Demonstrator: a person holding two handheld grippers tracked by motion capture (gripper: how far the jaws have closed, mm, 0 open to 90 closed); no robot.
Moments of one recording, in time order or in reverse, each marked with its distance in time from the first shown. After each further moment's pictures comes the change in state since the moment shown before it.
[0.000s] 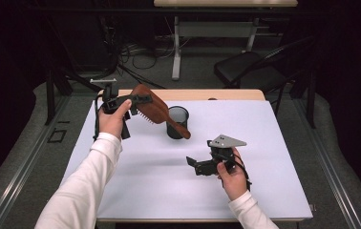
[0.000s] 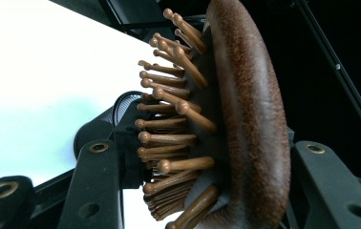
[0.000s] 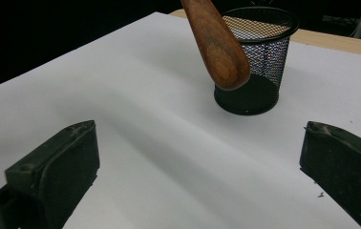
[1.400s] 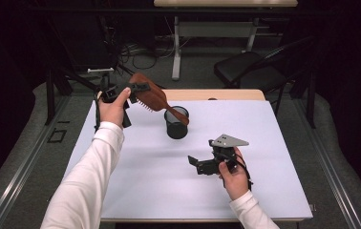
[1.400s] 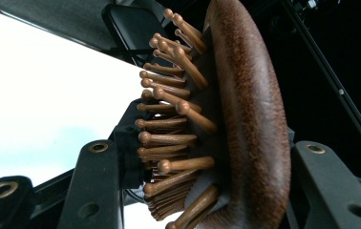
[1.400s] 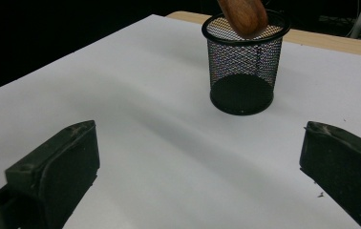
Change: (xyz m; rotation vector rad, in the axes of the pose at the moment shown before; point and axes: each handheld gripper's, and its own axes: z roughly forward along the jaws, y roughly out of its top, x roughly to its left) left arm -0.006 0.028 0.002 -0.086 0.032 -0.007; right arm -0.004 0.000 -0.003 -0.009 -0.007 0.011
